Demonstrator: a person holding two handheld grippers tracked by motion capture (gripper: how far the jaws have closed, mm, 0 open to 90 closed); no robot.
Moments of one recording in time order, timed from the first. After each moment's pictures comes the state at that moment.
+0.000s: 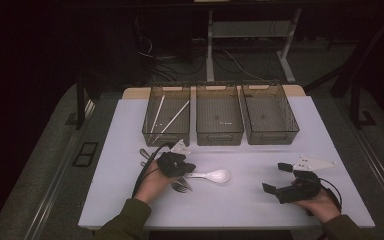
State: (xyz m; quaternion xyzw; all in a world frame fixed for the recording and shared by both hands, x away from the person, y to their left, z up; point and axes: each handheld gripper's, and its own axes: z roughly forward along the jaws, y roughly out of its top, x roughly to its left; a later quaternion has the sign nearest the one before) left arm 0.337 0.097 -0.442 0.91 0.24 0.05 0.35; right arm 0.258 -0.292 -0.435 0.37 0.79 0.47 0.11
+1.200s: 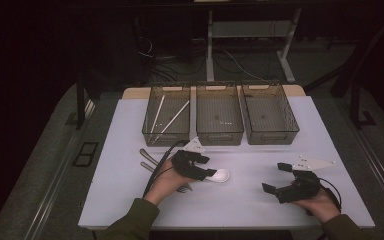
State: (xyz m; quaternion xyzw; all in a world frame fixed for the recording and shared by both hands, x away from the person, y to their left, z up) left arm 0.336 0.052 -0.426 0.89 0.21 0.02 0.41; right arm 0.260 -0.291 -0.436 0.37 0.80 0.47 0.10
